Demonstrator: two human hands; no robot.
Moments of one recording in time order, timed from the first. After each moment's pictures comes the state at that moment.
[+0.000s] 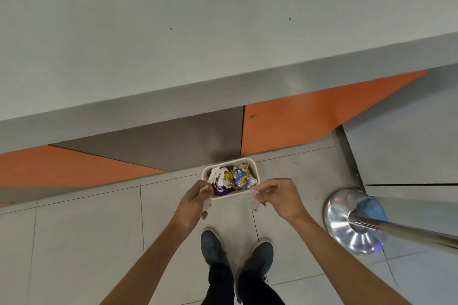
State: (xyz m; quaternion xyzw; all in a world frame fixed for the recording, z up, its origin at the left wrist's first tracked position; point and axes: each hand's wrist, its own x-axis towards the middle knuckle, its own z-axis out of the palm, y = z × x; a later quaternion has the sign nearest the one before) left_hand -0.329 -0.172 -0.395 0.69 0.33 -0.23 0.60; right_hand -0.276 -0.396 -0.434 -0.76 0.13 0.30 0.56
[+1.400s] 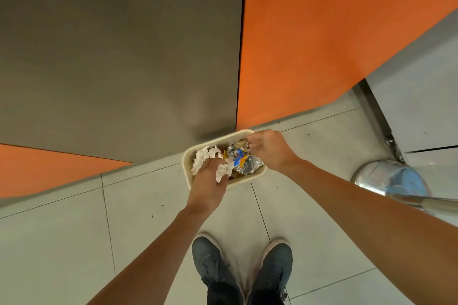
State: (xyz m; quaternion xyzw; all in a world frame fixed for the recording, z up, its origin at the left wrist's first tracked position) left_hand -0.310 -0.194 -0.688 0.88 0.13 -0.18 0.41; right_hand -0.216 -0.367 -0.669 -0.89 -0.04 0.29 0.35
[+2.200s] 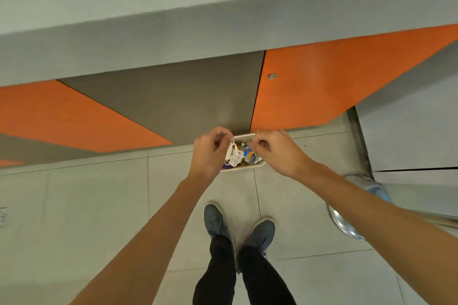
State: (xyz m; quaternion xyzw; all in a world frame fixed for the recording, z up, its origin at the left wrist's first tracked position) left_hand -0.328 -0.191 -0.386 0.84 0.19 -0.04 0.51; right_hand -0.266 -0.366 -0.385 -0.86 -0.21 0.26 0.38
